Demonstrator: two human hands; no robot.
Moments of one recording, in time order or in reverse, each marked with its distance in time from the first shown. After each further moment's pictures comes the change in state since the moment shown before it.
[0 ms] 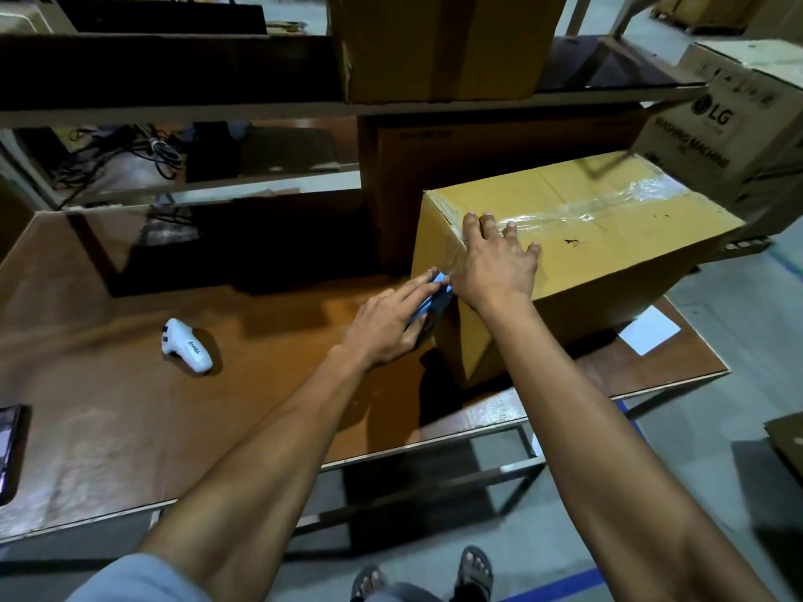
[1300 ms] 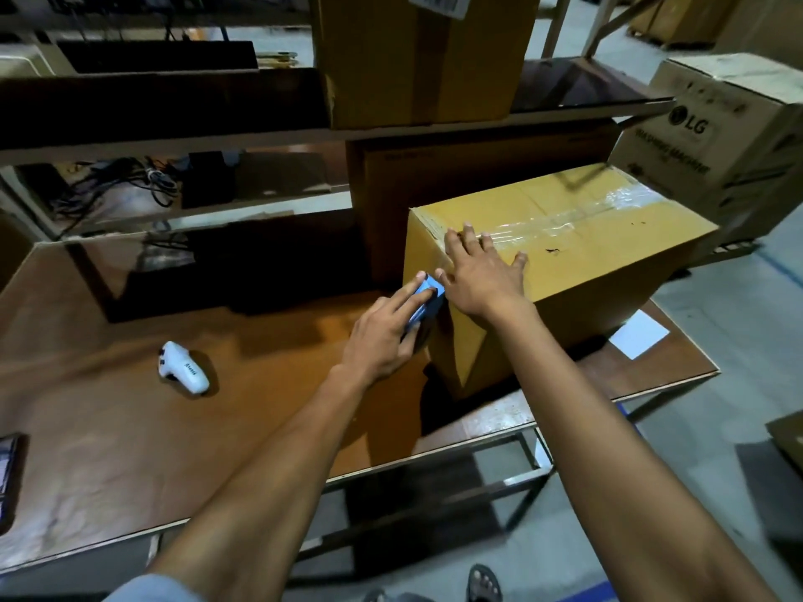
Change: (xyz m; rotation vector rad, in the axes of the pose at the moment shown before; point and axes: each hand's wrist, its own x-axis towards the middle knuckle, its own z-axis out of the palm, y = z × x) left_hand 0.000 0.013 0.004 -0.008 0.120 -0.043; right_hand 0.002 0.020 -0.006 0.157 -0.101 -0.141
